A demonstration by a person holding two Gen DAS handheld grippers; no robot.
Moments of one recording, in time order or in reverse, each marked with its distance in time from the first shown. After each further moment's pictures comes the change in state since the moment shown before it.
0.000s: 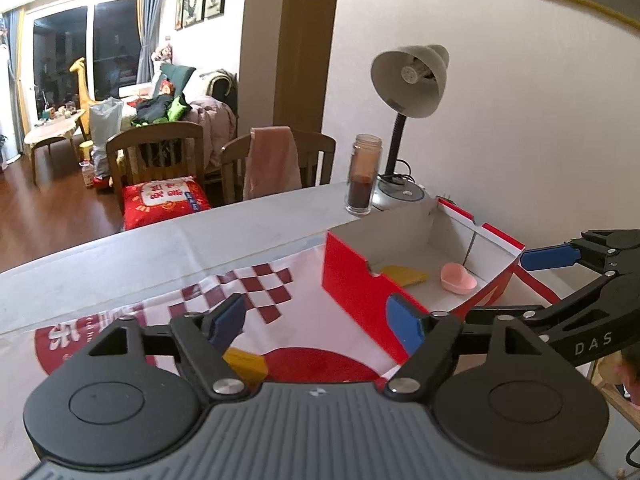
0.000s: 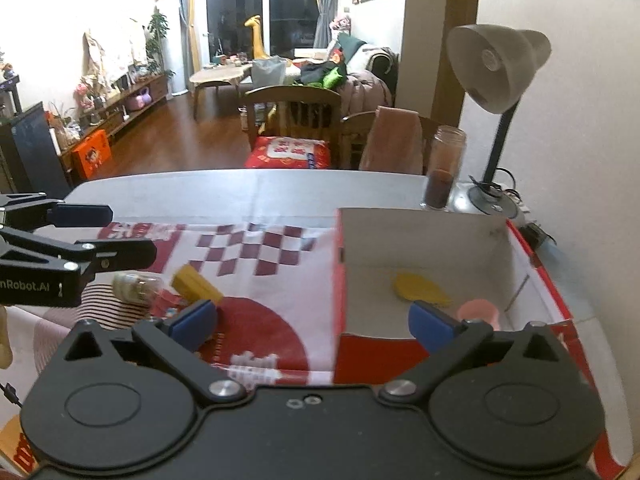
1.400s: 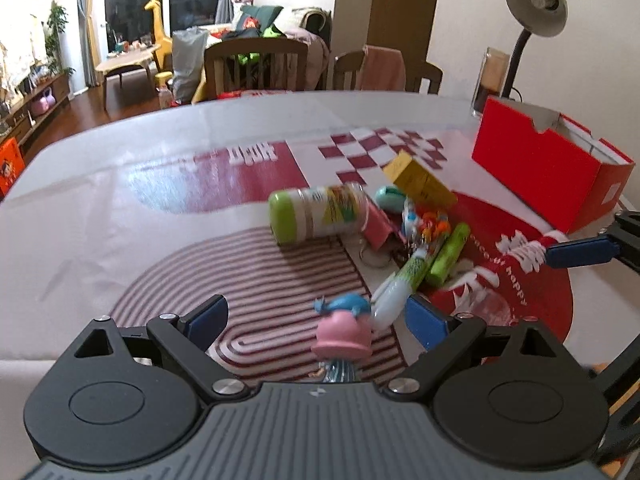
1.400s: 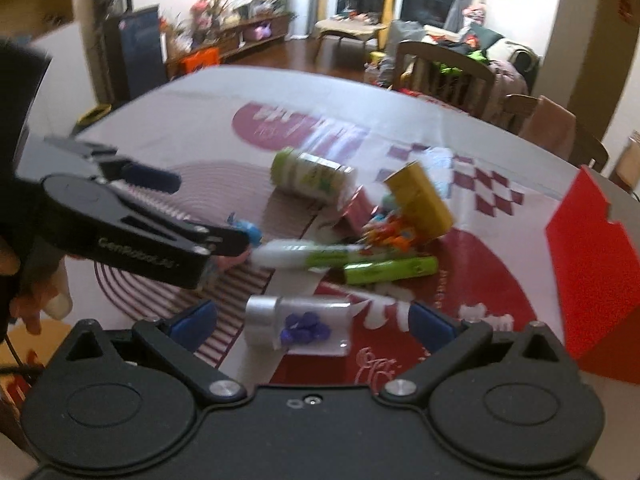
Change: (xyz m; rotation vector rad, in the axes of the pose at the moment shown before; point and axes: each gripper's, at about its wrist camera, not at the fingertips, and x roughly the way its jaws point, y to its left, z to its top) left arm 0.010 0.135 -0.173 -0.127 0.154 0.184; right arm 0.091 0.188 -0.100 -0.304 0.113 0.219
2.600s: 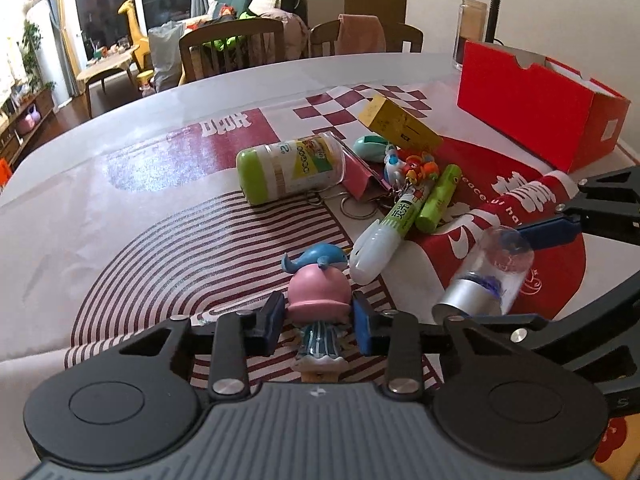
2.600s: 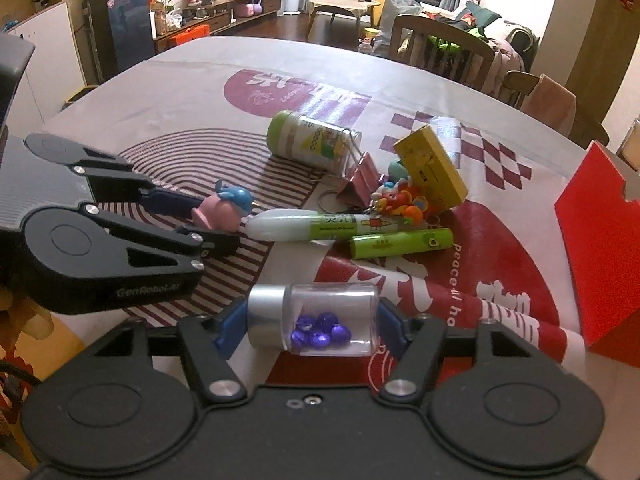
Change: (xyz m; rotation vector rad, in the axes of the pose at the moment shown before) left arm 0.018 -0.021 -0.017 0.100 0.063 0.011; right arm 0.021 0.002 -0.003 0.020 0.066 -0.028
